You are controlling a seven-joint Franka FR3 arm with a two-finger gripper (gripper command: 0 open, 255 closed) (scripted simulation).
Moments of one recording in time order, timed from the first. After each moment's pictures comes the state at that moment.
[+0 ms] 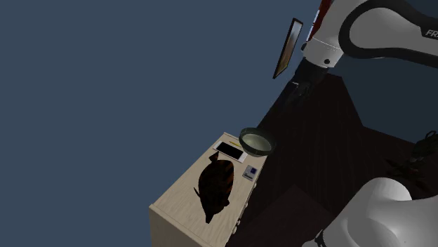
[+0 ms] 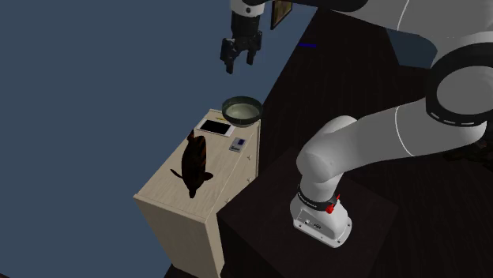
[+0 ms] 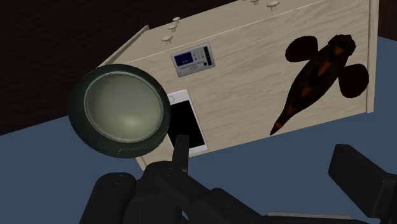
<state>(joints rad) 0.01 -0.80 0.01 -2.31 0.03 1.68 0.00</state>
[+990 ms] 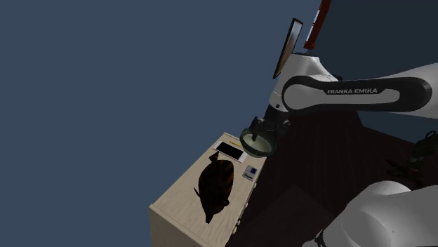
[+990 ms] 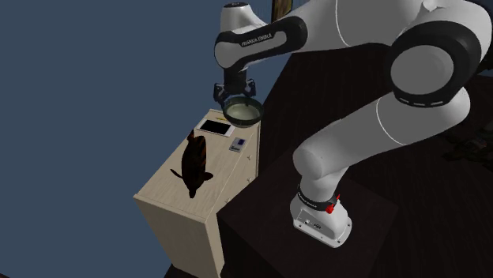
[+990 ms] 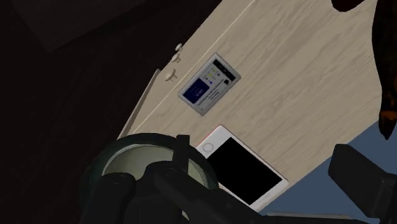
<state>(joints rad) -0.14 -0.61 0.15 -2.60 0.07 2.07 0.46</state>
